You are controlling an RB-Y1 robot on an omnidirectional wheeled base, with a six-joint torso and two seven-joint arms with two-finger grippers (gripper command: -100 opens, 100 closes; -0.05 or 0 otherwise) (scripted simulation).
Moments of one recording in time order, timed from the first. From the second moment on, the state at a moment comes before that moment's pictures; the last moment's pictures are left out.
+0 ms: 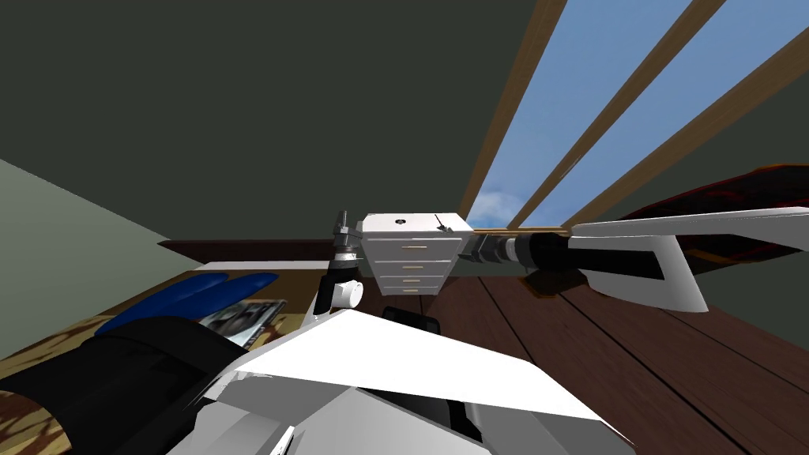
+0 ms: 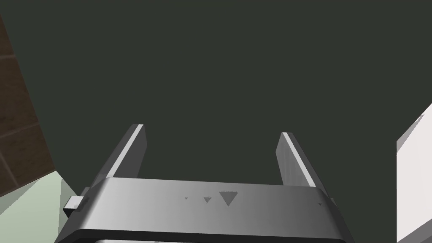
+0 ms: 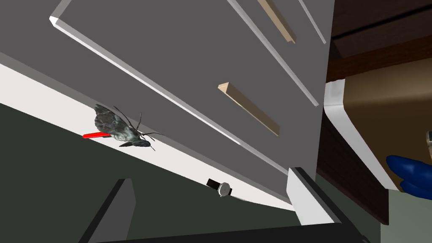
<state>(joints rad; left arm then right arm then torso) 0.49 -0.04 -0.02 -2.31 0.10 -0.35 0.01 0.60 -2.32 -0.30 -2.30 -0.58 0.06 0.67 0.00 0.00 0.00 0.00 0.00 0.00</state>
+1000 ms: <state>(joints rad) 0.49 -0.04 -0.02 -2.31 0.10 -0.35 0.01 0.62 -2.60 -0.33 -2.24 -0.66 0.14 0.73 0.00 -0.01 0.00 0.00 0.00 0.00</state>
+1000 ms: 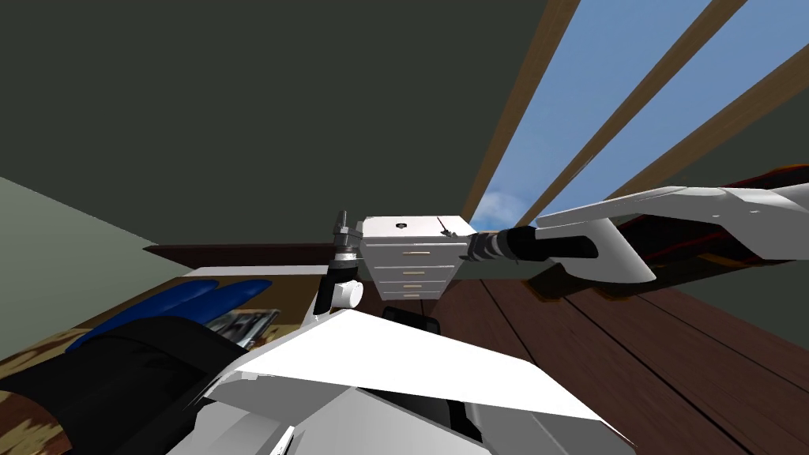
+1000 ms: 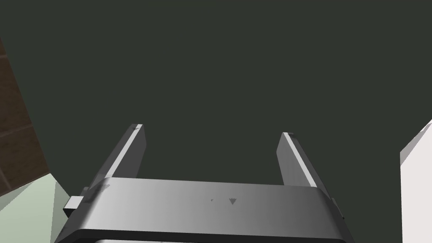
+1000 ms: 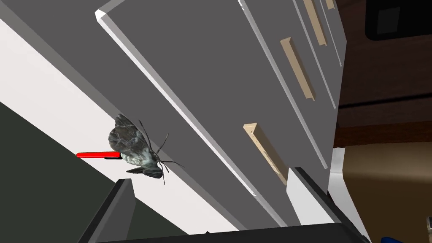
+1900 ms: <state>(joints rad) 0.49 -0.04 -0.02 -2.31 0.10 -0.35 0.01 0.64 -2.85 -0.34 -2.18 -0.73 0.21 0.79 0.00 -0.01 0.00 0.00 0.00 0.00</state>
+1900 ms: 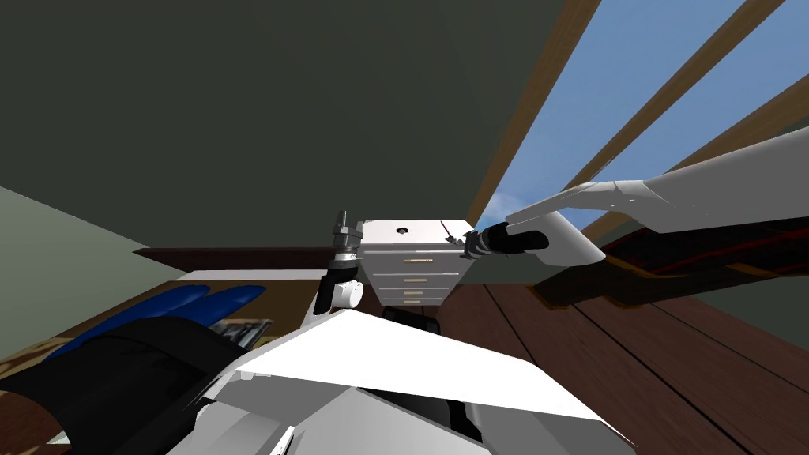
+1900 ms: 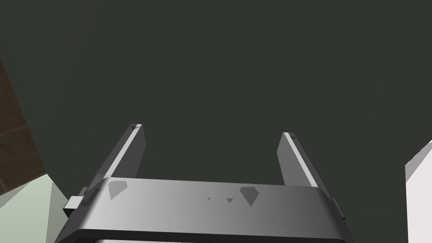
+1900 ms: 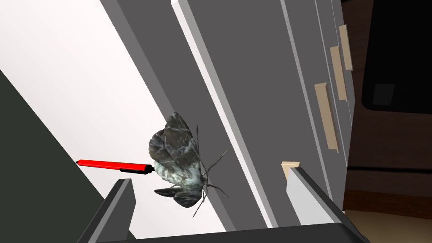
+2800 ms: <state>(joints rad) 0.49 -0.04 -0.02 -2.31 0.10 -0.35 0.01 0.72 -2.86 -0.36 -2.13 -0.70 0.26 0.80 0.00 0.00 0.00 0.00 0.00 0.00</state>
